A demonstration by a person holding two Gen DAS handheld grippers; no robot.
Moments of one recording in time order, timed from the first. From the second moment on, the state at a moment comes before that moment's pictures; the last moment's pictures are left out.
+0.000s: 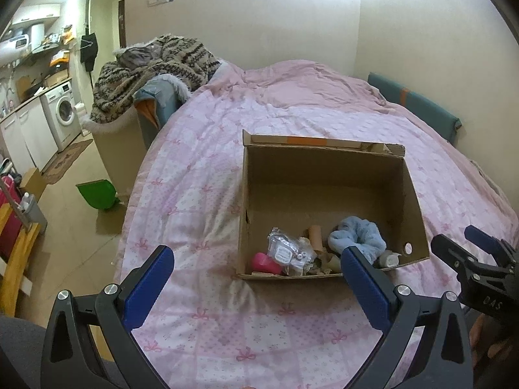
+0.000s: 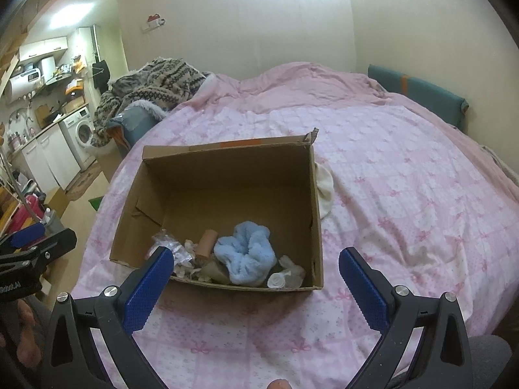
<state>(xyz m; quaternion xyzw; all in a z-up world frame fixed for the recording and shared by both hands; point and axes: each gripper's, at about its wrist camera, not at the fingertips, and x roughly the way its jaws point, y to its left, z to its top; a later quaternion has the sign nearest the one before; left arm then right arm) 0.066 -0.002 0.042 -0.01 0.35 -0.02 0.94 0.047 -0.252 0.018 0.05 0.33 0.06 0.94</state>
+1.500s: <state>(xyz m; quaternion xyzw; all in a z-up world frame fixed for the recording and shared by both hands) 0.060 -0.003 0.038 -0.01 0.35 -0.03 0.94 0.049 -0.255 0.016 0.05 0.34 0.05 0.94</state>
